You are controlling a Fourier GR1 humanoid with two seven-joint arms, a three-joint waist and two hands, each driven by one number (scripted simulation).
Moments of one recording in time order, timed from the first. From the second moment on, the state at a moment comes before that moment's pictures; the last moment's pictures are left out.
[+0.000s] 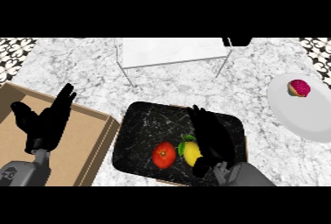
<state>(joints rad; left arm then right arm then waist) -0.13 0.42 -0.14 -1.41 0.38 0.20 0.15 -0.33 -0.23 0.70 -1.56 0.73 0.09 0.79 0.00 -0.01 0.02</state>
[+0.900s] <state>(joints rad) -0.12 0.41 -0.13 -1.42 0.35 0.18 0.15 -0.35 -0.19 0.77 -1.41 0.73 0.13 0.56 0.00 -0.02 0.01</state>
